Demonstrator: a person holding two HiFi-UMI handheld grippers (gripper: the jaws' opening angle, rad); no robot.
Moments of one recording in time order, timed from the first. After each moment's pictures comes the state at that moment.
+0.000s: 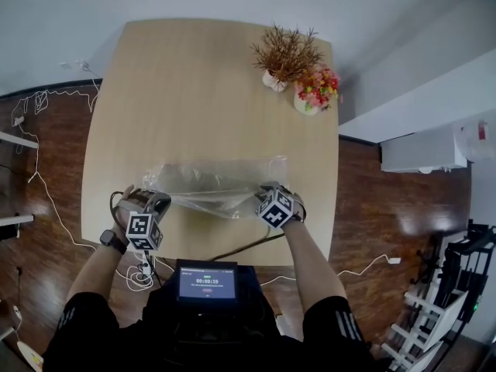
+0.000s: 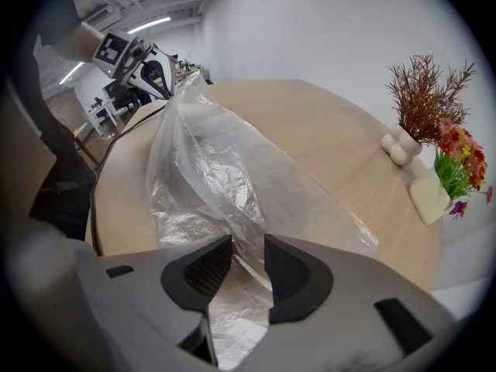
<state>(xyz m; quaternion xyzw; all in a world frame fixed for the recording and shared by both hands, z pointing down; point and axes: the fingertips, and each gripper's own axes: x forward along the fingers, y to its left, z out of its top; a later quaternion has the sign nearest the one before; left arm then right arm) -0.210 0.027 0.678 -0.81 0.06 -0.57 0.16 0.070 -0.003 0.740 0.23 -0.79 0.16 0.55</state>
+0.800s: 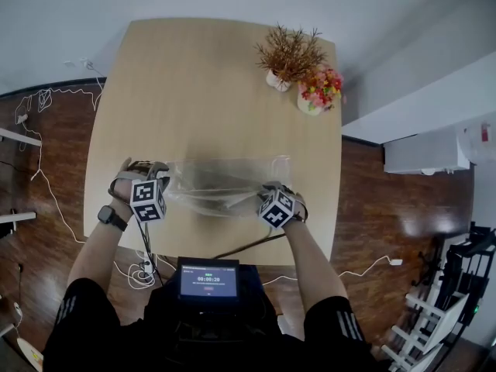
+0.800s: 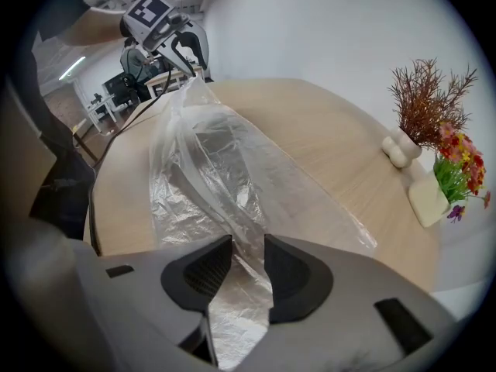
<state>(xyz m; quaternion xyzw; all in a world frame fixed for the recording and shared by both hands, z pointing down) -0.223 -0.047 0.662 -0.76 0.08 -0.64 0.11 0.069 0.001 0.743 0.23 -0.78 0.16 0.56</state>
